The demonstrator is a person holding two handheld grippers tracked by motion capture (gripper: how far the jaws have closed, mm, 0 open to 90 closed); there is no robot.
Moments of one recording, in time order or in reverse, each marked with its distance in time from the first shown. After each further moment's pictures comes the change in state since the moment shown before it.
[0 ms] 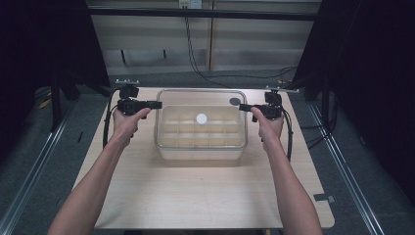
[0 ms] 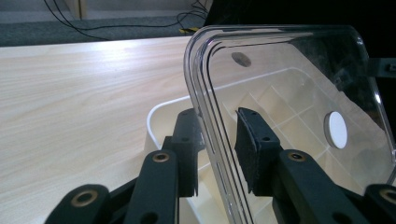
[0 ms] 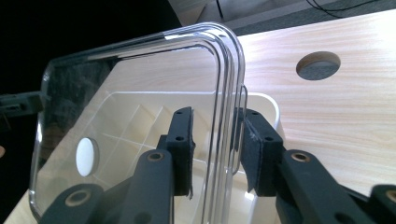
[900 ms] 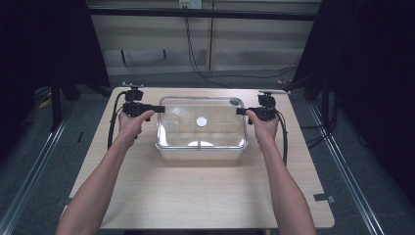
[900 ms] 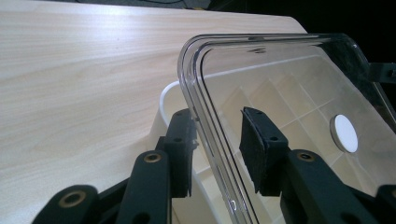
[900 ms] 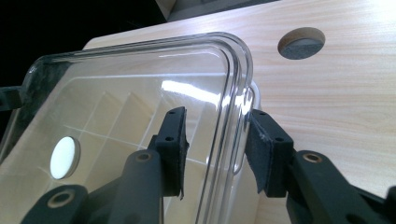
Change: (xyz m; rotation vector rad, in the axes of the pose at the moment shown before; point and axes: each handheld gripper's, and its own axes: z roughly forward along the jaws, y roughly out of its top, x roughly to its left) left arm 0.018 -0.010 0.030 0.054 -0.003 -0.109; right arm -0.009 -0.008 0.025 0.072 -0.094 -0.003
